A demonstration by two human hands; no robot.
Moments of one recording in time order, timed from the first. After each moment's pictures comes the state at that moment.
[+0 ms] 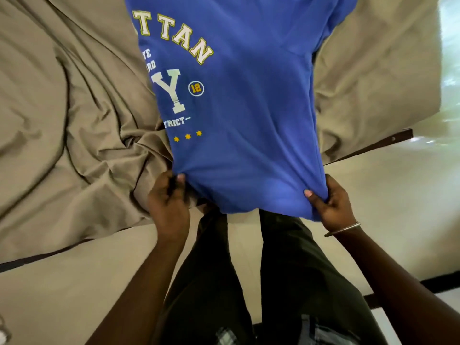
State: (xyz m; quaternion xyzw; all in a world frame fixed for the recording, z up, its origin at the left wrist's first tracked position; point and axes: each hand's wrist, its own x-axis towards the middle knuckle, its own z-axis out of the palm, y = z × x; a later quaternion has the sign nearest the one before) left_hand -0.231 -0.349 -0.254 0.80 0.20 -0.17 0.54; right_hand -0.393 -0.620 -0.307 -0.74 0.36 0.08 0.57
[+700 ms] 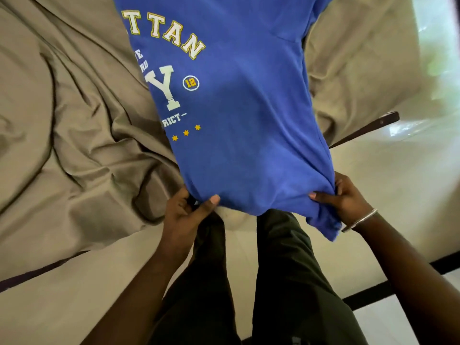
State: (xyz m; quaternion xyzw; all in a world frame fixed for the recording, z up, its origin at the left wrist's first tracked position) left_hand -0.254 -0.335 -0.233 0.65 0.13 -0.38 0.65; right_hand -0.391 -0.623 -0.263 -0.62 0.35 0.14 0.69
